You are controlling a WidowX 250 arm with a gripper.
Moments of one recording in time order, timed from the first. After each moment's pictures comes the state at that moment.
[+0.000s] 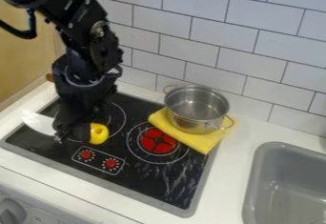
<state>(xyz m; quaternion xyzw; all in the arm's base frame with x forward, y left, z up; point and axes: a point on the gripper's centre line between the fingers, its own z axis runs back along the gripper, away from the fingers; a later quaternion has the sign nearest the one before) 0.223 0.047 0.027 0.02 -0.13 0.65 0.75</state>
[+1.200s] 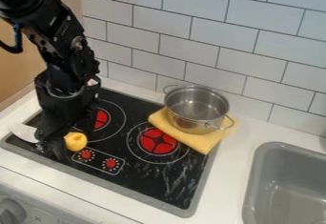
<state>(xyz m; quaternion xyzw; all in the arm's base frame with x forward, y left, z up) 0.218 0.068 0.005 0.03 -0.10 0.66 0.74</state>
